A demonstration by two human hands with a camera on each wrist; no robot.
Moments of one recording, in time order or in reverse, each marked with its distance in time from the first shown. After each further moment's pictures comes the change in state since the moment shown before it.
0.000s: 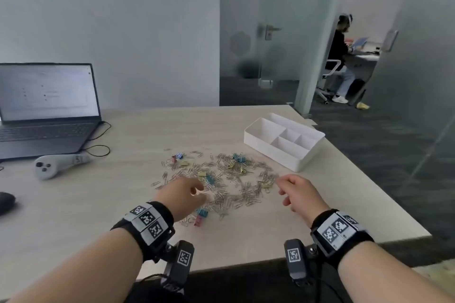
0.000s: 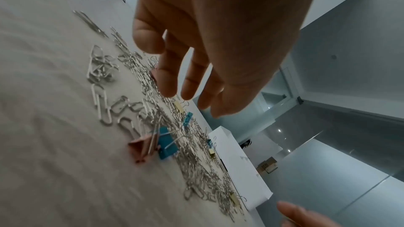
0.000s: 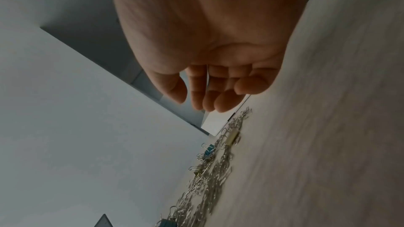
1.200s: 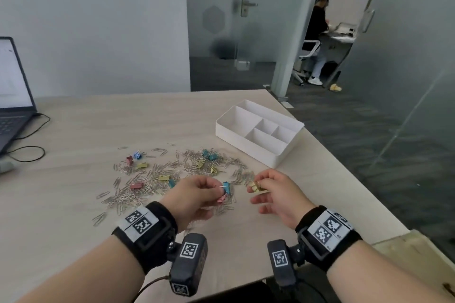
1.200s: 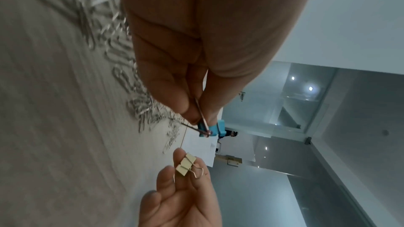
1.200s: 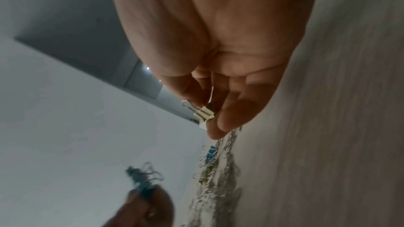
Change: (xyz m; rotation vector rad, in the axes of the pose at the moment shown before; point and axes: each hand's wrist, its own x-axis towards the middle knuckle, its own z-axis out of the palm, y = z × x) left_hand 0.058 0.076 0.053 -1.146 -0.391 -0.196; right_hand 0.037 0.007 -0.009 0.405 -0.131 0.232
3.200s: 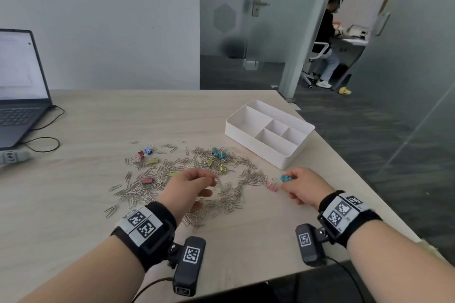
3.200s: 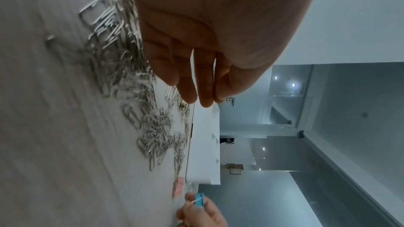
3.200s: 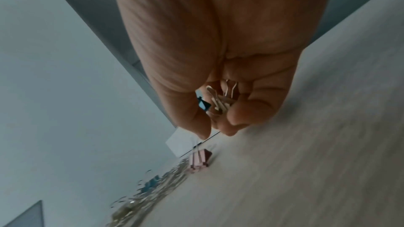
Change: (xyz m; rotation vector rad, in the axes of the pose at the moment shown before) left_hand -0.005 -0.006 -0.024 0.026 0.270 0.123; right_hand 0.039 -0.006 -0.052 -0.683 0.128 -0.048
